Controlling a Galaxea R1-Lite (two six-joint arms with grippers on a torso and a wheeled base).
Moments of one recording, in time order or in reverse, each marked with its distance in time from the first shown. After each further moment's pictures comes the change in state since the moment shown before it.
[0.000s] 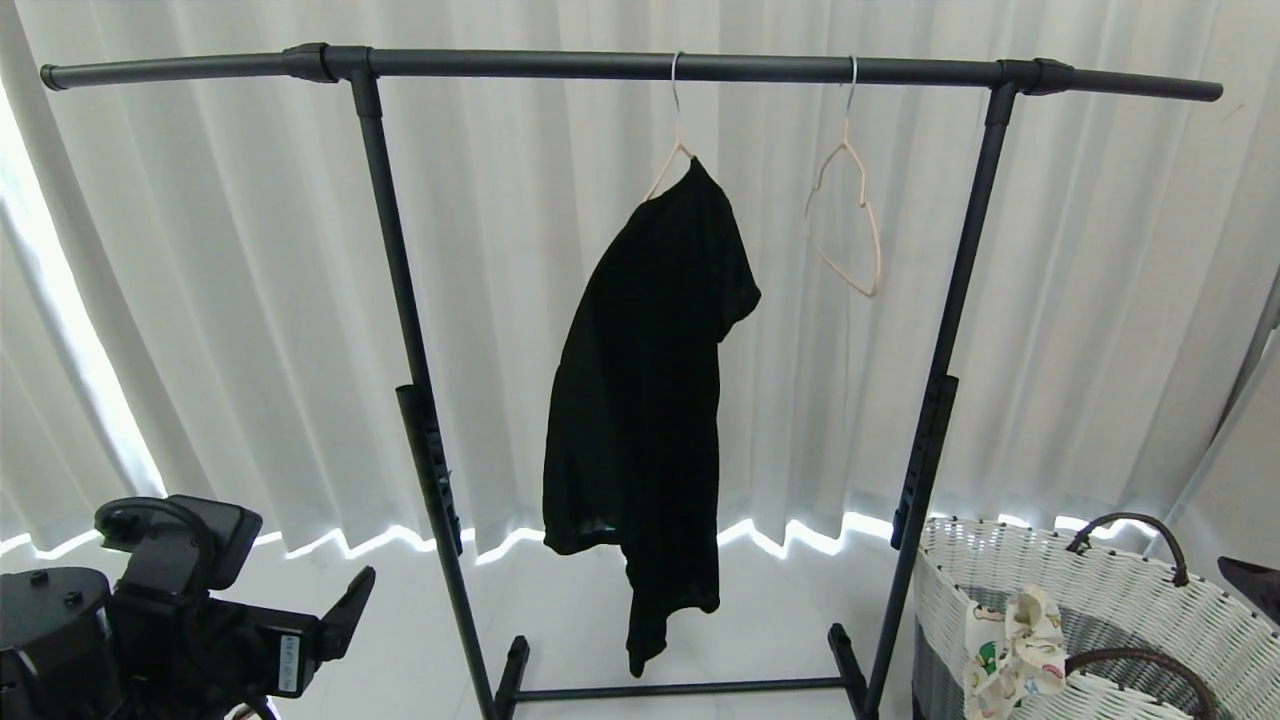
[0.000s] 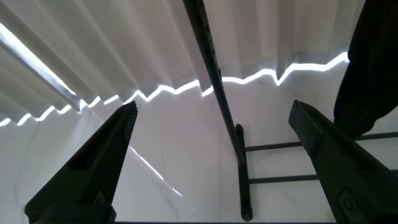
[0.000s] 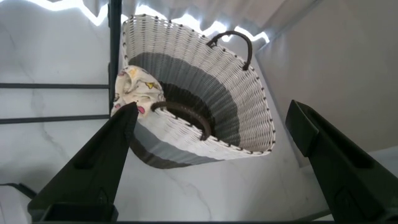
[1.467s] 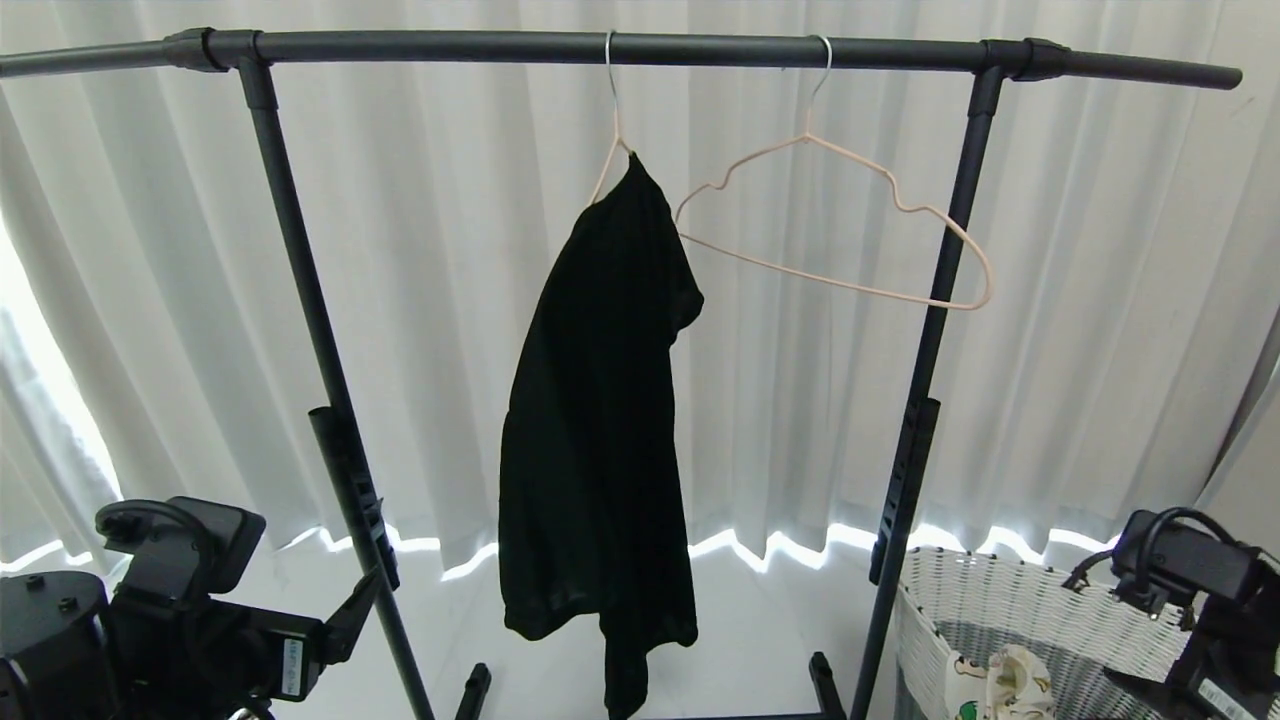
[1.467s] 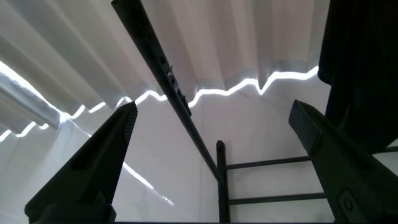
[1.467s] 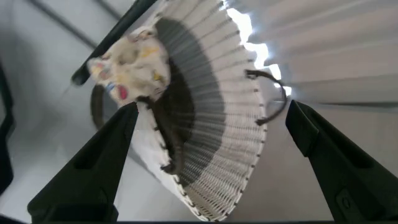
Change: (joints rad) left arm -0.025 -0.012 0.001 0.001 -0.008 0.002; right arm 0.016 0.262 0.153 -0.159 0.296 -0.564
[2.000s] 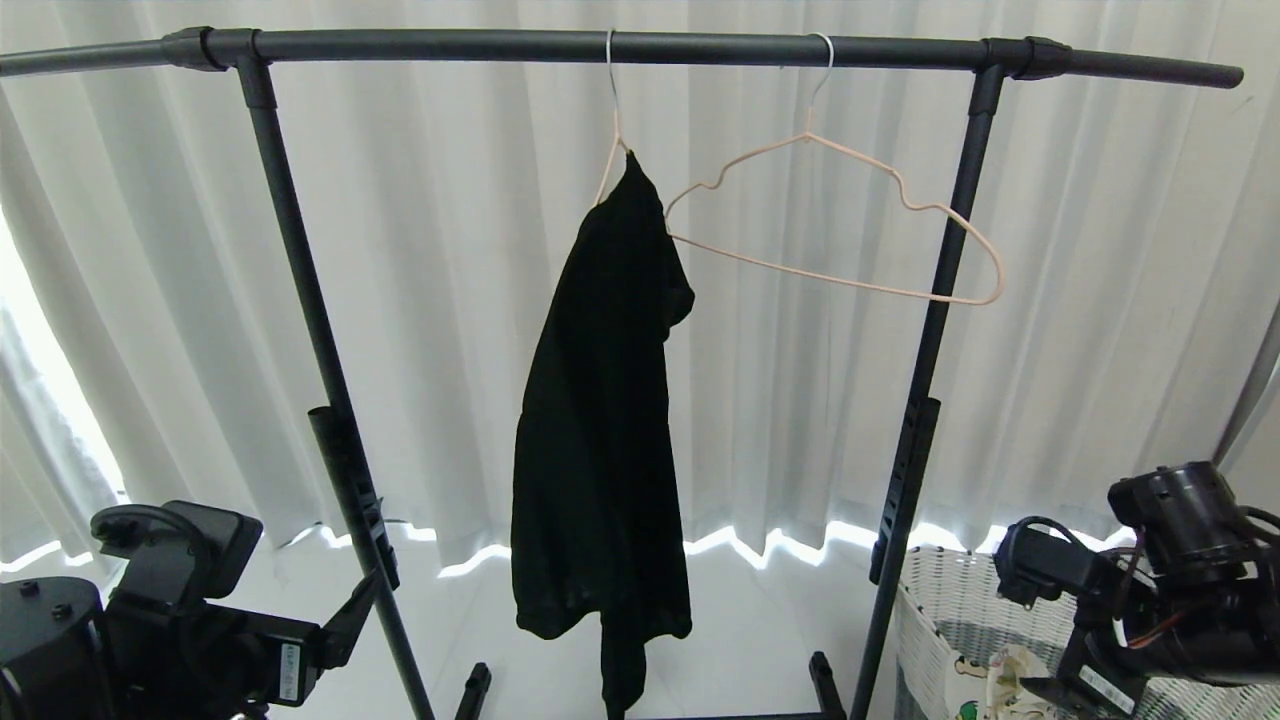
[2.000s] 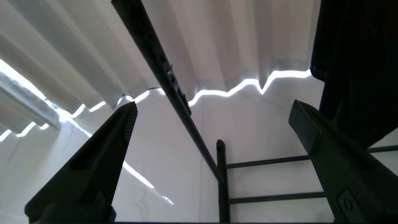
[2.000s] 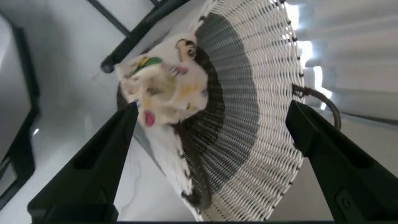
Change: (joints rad) left arm -0.001 -0.007 0.009 0.000 0.000 -0.001; right arm 0.038 0.361 -0.025 -0.181 0.025 0.031
